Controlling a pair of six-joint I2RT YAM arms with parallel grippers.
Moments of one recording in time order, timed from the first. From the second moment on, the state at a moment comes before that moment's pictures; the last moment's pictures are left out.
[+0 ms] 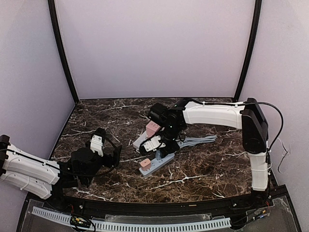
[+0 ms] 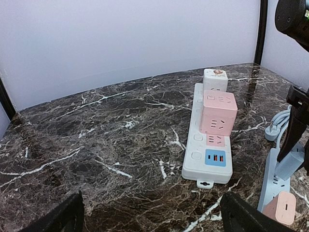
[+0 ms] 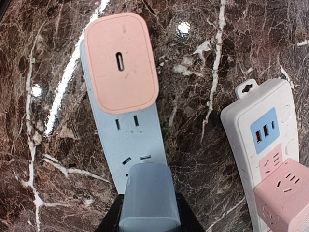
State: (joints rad) left arm -1.09 1.13 0.23 0.63 -0.78 -0.16; right arm 0.96 2.08 1.73 -1.01 -0.16 -1.08
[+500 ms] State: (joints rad) left arm -1.09 1.12 0.23 0.63 -0.78 -0.16; right arm 0.98 2.10 1.75 -1.01 -0.16 -1.09
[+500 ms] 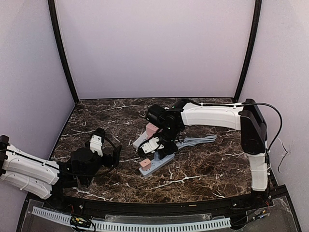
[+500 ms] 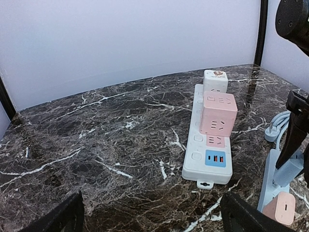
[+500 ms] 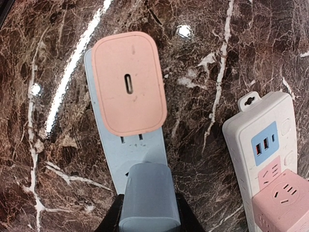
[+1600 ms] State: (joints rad) left arm -1.09 1.11 0.22 0.63 -0.78 -0.16; right arm 1.00 2.11 1.76 -1.02 -0.11 -1.09
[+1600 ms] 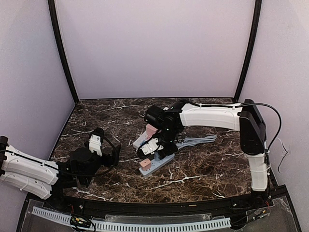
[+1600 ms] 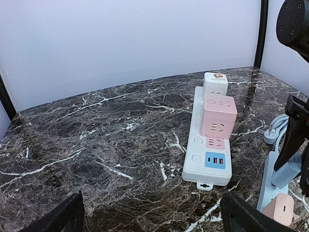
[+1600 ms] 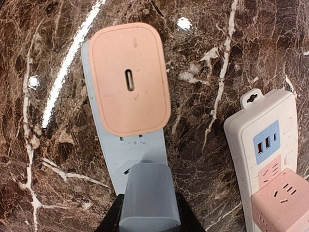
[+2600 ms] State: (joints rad) left arm -1.08 1.08 0.21 0.63 -0.78 -0.16; right arm 1.07 2.08 1.72 -1.00 0.04 -1.03
